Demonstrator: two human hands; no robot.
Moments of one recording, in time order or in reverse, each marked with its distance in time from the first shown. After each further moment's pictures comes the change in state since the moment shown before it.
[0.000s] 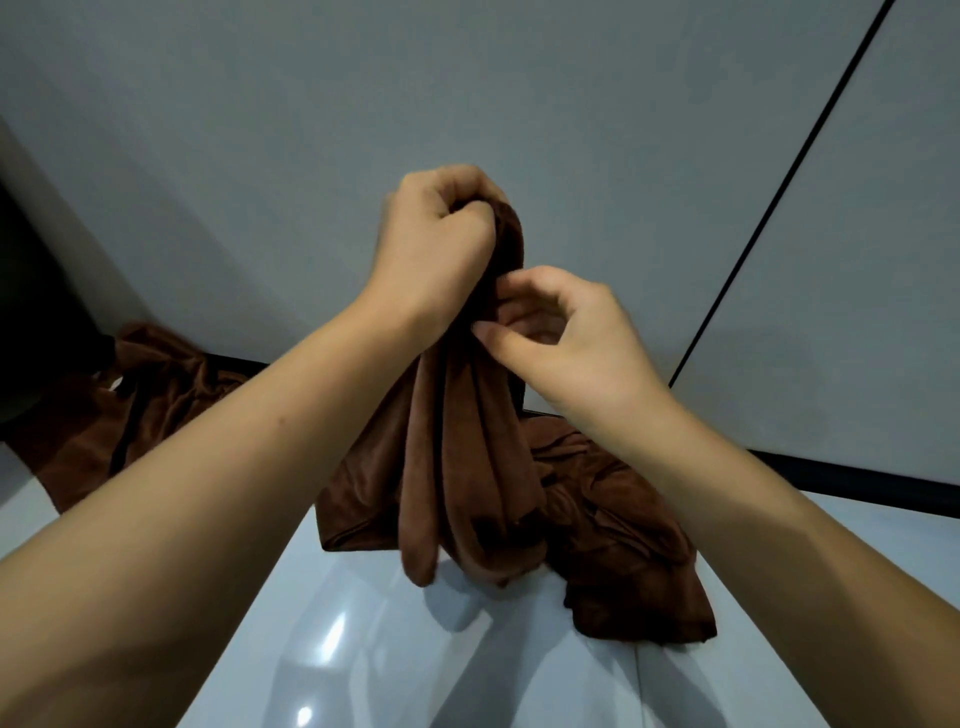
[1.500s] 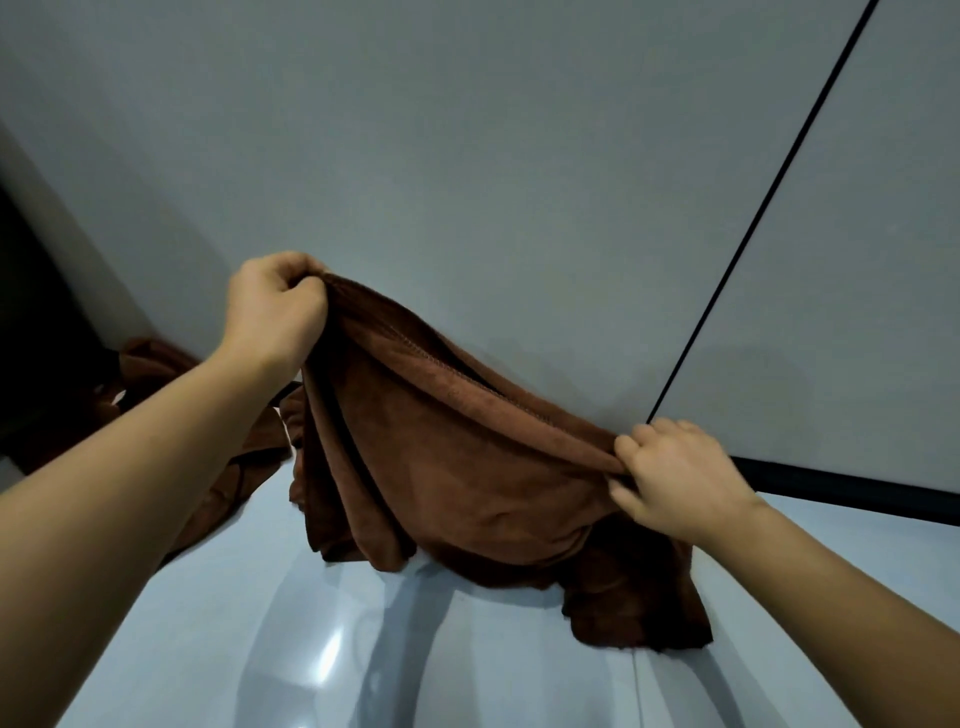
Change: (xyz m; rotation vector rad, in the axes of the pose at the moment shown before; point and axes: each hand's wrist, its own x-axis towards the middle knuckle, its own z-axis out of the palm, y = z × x) left_hand 0.005 -0.068 -0.077 0.281 0.228 -0.233; right_hand -0.050 0.119 -0.069 -1.431 -0.299 -0.221
